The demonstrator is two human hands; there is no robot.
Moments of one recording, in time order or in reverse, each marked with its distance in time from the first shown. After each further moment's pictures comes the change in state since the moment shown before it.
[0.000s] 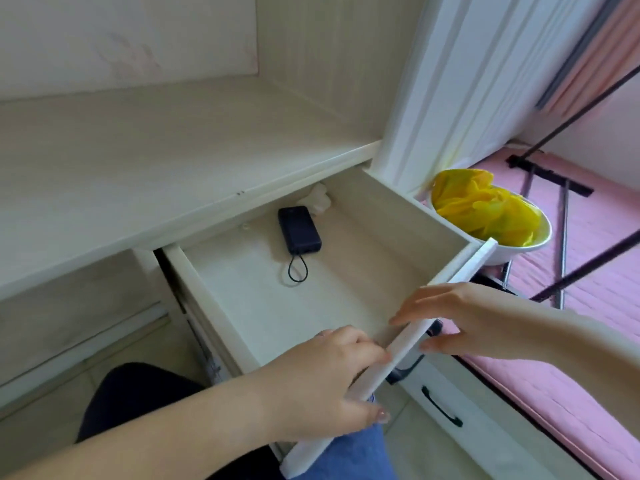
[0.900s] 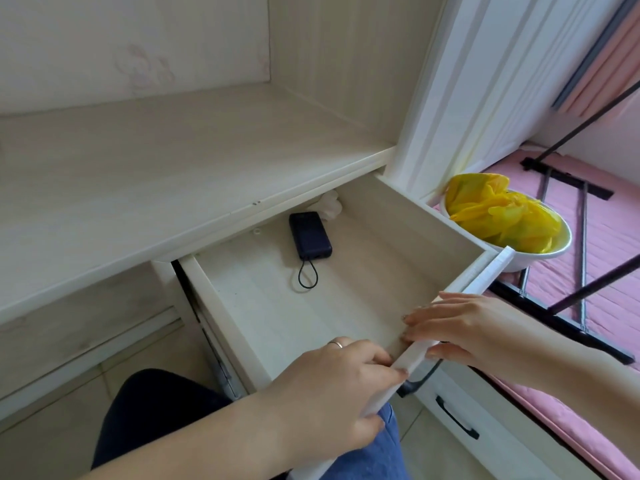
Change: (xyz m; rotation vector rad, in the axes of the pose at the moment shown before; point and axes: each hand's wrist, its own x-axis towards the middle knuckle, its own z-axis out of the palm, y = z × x) left_hand -0.001 -0.014 0.001 0.189 0.082 0.070; right_hand 0.014 0.008 0.020 -0.308 0.249 -0.220
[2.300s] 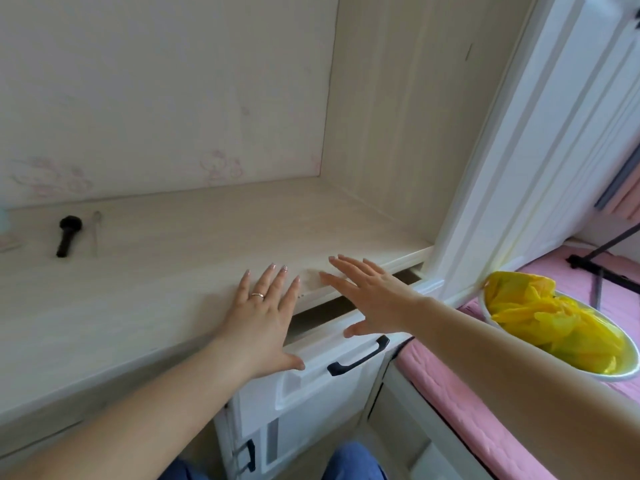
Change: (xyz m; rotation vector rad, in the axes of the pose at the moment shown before) left_hand 0.014 -0.122 -0.112 0.721 0.181 -0.624; right_hand 0.223 0.051 -0.022 -0.303 -0.020 0.001
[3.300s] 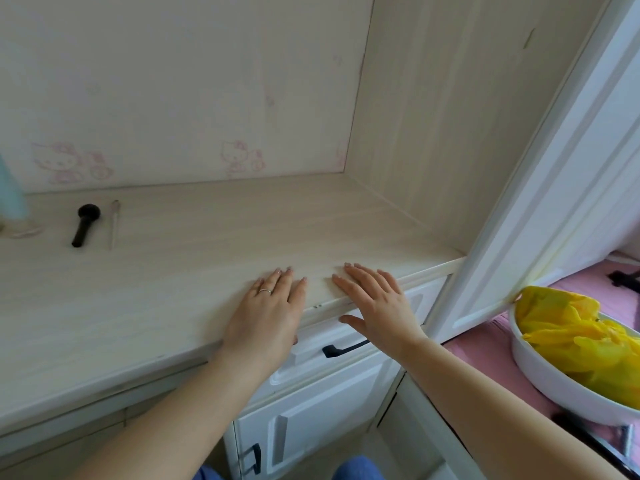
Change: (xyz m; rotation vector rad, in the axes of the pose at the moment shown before) left_hand 0.025 -0.010 0.023 -0.135 0.159 -0.092; right_hand 0.033 -0.010 0.058 0.108 0.474 0.163
